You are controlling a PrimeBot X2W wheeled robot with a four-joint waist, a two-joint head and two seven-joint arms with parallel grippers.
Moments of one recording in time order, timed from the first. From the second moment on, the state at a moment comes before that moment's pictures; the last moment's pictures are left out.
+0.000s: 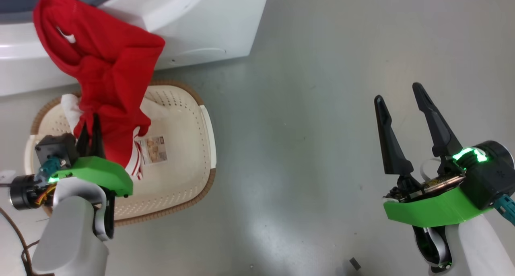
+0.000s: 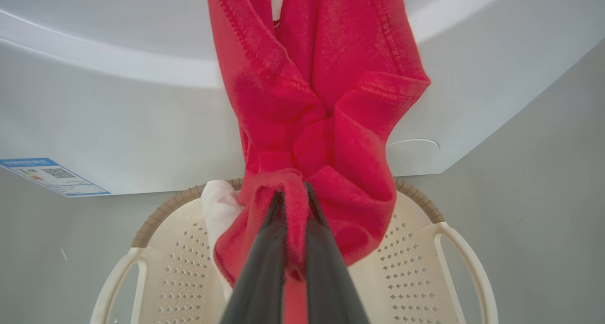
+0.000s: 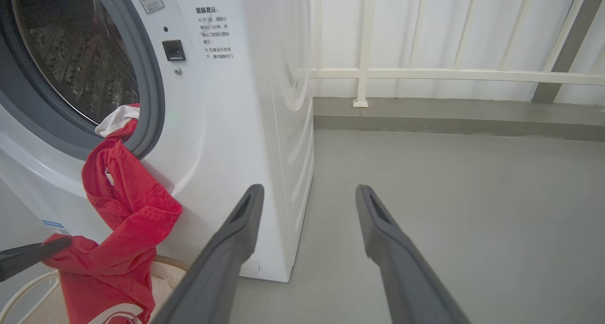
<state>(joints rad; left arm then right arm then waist) -0.63 0.14 -0.05 0.76 -0.26 0.06 -0.25 -0.21 -0.04 0.06 -0.07 0.22 0.12 -0.26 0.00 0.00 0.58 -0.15</state>
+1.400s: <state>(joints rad) -0.77 0.14 0.03 1.10 -0.20 0.03 -0.25 -0.24 -0.04 0.09 -0.07 0.22 0.12 -0.26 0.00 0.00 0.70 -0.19</state>
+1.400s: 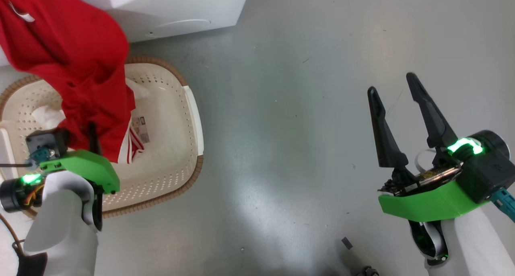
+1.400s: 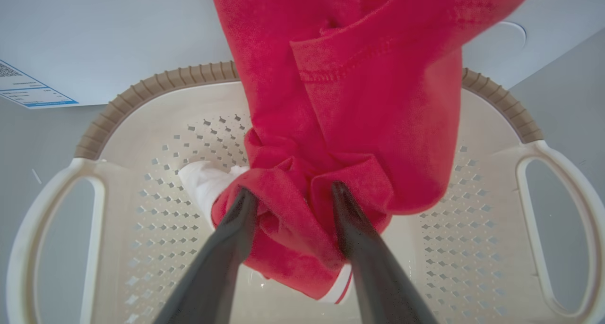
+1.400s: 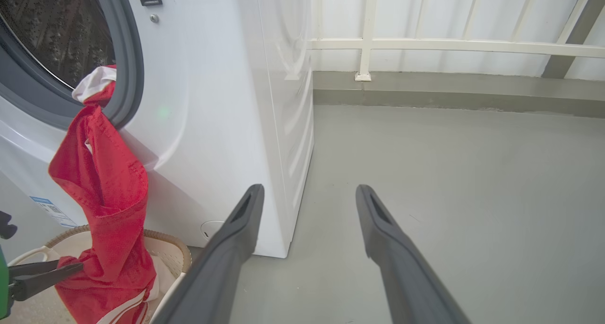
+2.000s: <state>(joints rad) -0.69 0.10 0.08 0.73 -0.19 -0.01 -0.25 -0.26 -0.04 0.08 -0.07 0.22 0.12 -0.26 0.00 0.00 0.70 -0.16</state>
